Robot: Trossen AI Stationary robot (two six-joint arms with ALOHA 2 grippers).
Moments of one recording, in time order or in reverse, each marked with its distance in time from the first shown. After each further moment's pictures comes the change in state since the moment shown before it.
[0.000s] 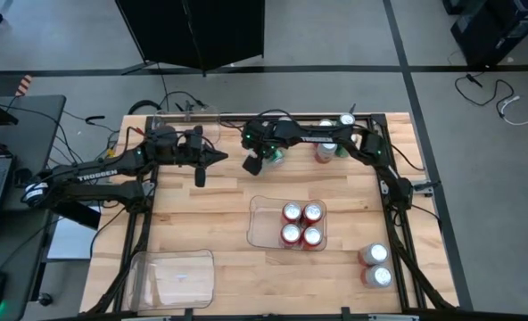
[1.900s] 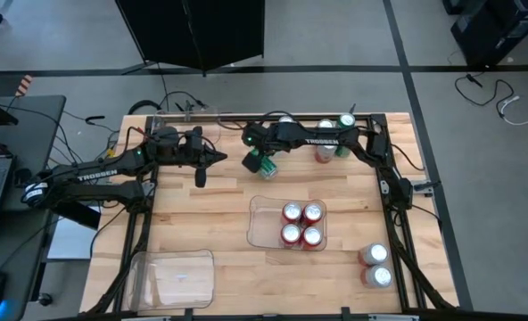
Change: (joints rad) left arm 0.000 0.000 0.000 -0.043 -0.027 0.023; right arm 0.040 -0.068 -0.029 0.001 0.192 0.086
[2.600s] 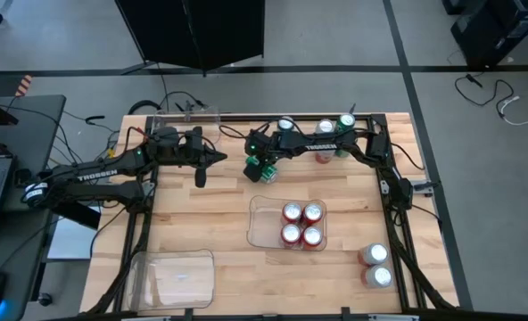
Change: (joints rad) left arm 0.000 0.000 0.000 0.000 0.000 -0.003; right arm 0.009 0.000 -0.168 0.194 -0.149 0.052
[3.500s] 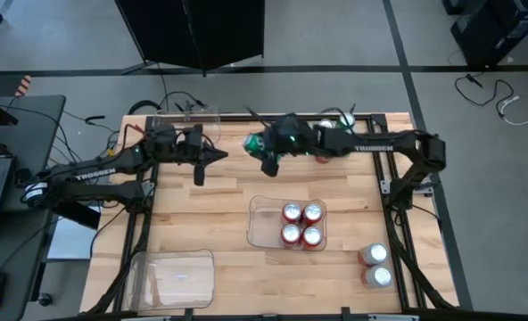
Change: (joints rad) left arm 0.000 0.000 0.057 -0.009 0.043 -0.046; right arm 0.065 -0.501 -0.321 0.398 0.052 -0.371
